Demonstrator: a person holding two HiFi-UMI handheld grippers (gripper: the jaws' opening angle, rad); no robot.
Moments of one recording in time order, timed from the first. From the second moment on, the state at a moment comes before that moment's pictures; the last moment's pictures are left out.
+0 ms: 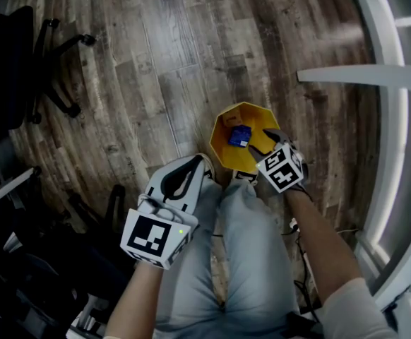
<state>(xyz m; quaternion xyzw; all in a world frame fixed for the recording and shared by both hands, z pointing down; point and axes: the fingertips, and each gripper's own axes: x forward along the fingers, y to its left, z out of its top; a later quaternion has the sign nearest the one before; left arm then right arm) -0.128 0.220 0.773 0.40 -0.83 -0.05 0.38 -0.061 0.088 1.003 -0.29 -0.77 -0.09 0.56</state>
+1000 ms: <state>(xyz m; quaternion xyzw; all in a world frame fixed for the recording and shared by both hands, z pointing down) -0.113 0.208 0.487 0.41 -0.85 -0.06 0.33 -0.097 0.105 0.578 -0.33 -0.86 -0.04 0.39</state>
